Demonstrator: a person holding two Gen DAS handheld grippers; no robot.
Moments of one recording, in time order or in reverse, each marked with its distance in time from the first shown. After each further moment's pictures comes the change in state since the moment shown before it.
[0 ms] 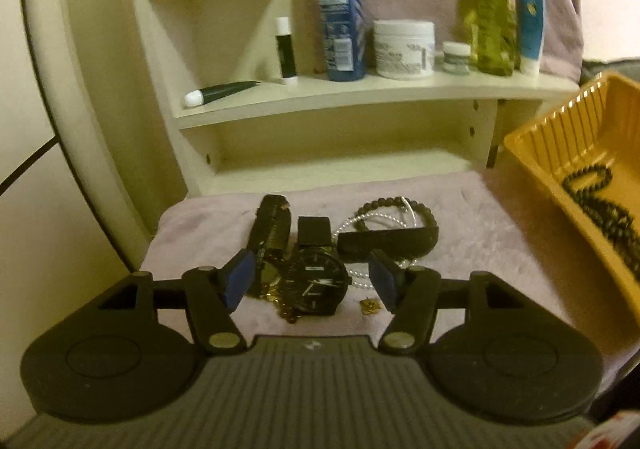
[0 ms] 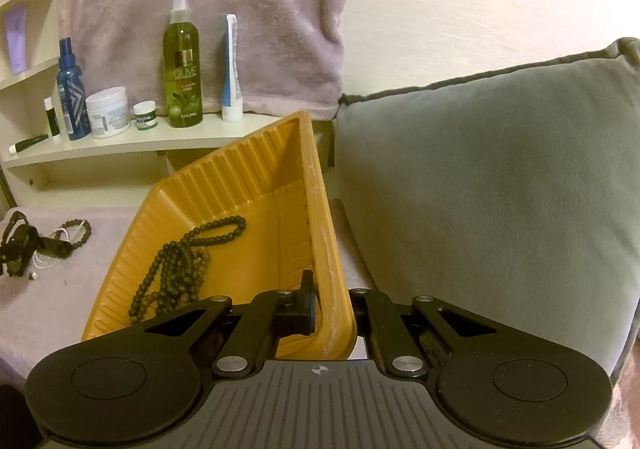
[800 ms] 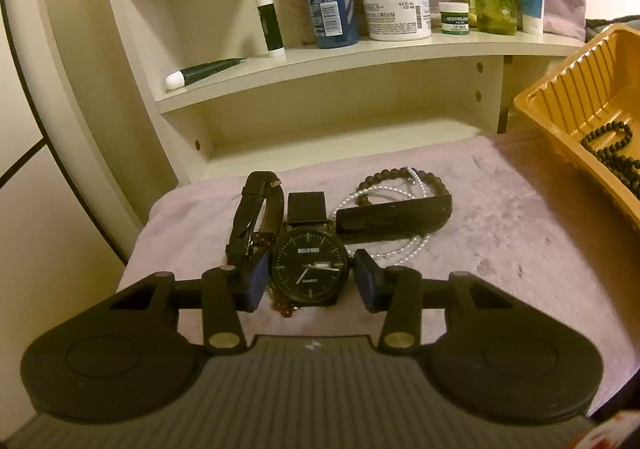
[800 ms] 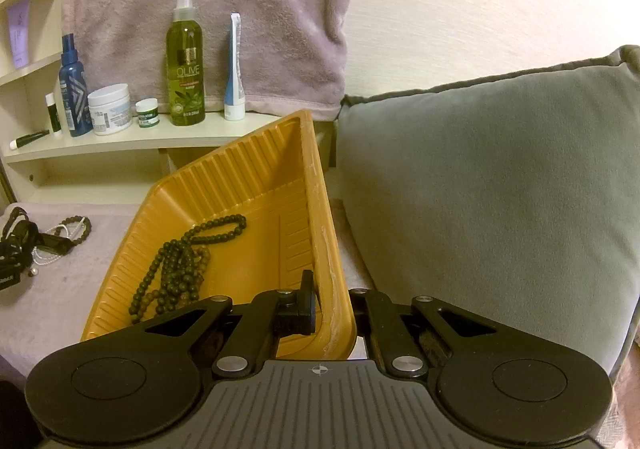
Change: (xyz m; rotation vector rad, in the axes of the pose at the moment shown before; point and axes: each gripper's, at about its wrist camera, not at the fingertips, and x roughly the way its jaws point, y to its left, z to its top) left arm 0.025 -0.009 -0.013 0.051 0.034 0.024; right arm -0.001 0.001 0.001 -0.013 0.003 0.001
